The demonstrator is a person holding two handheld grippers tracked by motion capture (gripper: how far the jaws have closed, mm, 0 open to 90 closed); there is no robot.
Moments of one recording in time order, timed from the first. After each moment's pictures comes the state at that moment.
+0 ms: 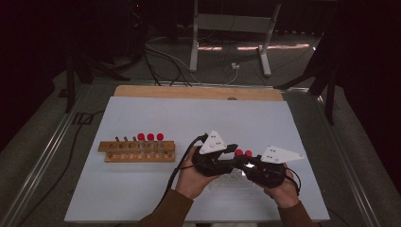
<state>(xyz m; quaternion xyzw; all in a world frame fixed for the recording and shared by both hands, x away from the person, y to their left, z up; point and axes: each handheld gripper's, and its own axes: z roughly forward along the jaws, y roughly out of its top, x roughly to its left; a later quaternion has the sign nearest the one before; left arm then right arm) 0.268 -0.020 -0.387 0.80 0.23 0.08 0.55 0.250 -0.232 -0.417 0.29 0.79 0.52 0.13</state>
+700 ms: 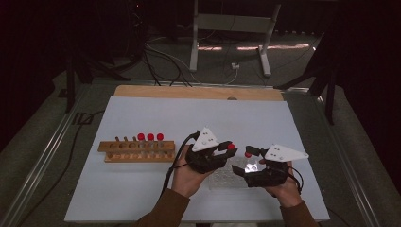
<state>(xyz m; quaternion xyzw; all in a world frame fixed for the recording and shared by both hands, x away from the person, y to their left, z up) 0.272 -0.002 -0.384 0.79 0.26 0.10 0.55 0.253 -0.240 -0.418 0.30 0.78 0.53 0.14</state>
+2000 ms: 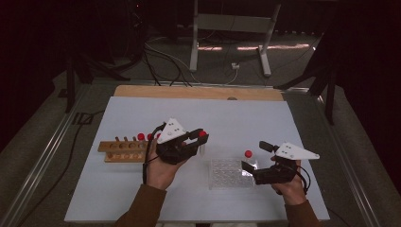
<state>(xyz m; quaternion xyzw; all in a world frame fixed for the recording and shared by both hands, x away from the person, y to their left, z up) 0.283 0.066 -0.374 0.75 0.31 0.15 0.56 0.259 -0.263 -0.422 0.34 0.75 0.54 0.17</state>
